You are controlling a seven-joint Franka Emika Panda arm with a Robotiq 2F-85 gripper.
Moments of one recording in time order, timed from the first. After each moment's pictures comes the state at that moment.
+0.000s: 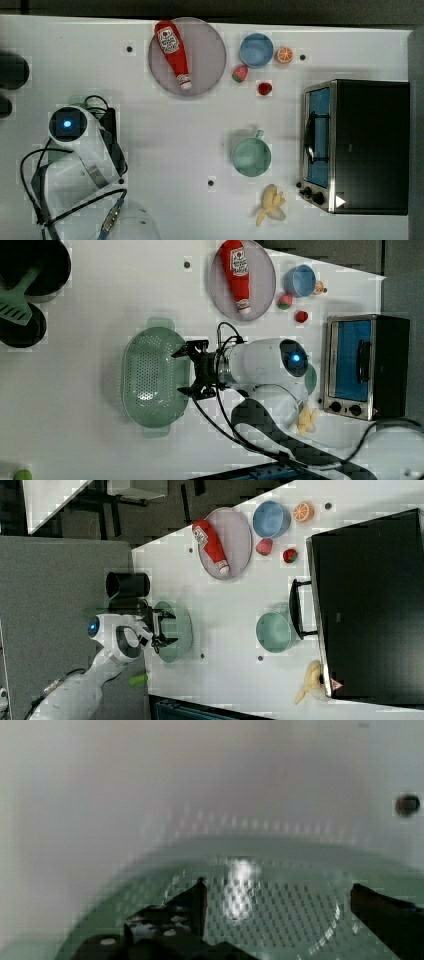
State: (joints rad) arm 0.10 0.52 0.49 -2.11 -0.02 1.00 1.24
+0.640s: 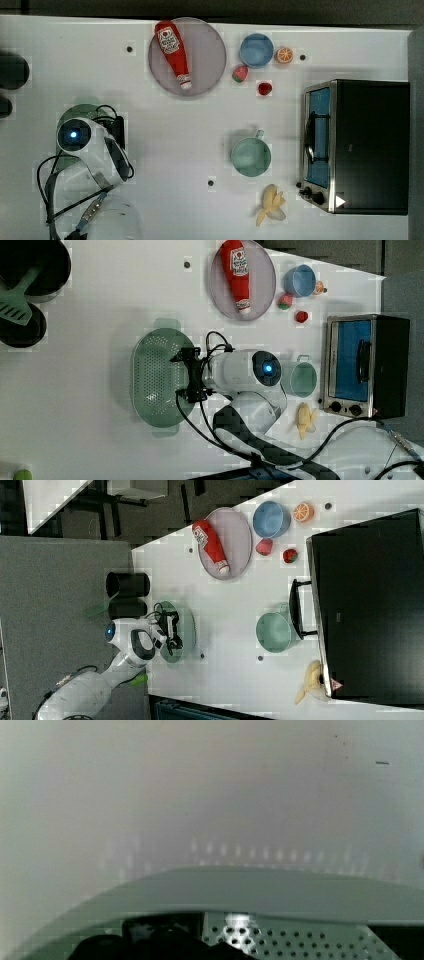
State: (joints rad) arm 0.33 0.58 0.26 -2.13 -0.03 1.08 1.25
